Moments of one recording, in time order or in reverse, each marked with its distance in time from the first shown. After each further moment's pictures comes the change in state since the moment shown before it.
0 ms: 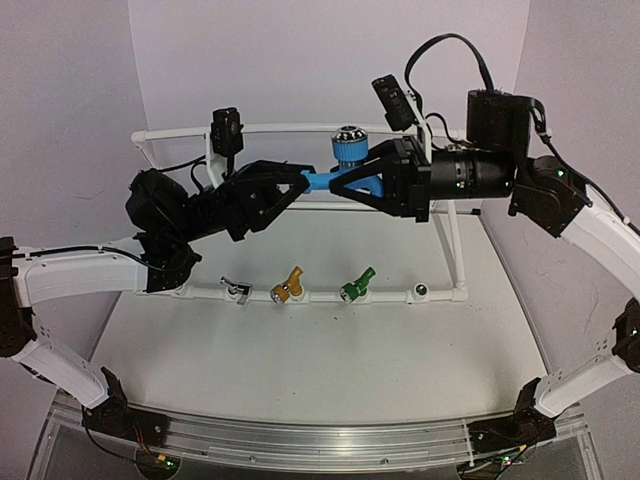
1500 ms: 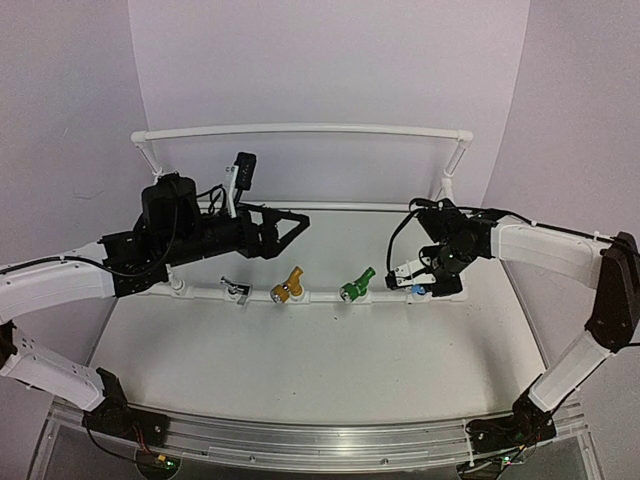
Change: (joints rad) left arm 0.002 -0.180 -0.047 -0.908 -0.589 0.206; right arm -0.392 0.202 -0.451 -0.374 0.754 -1.208
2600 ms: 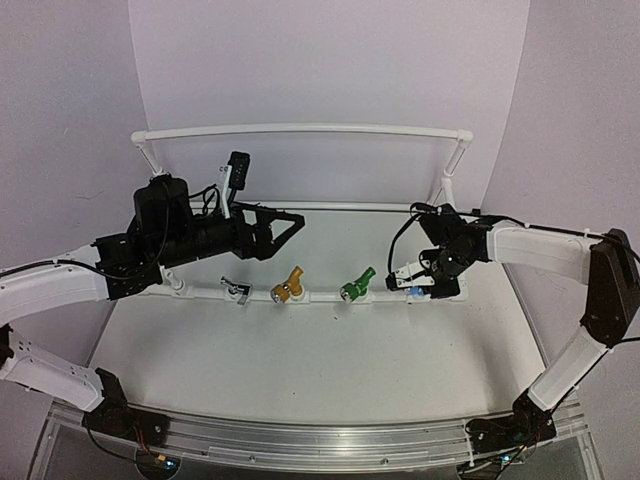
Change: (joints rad) left arm 0.000 -0.037 -0.020 0.000 -0.001 0.014; right arm -0.042 0.035 -0.043 0.088 -0.033 -0.015
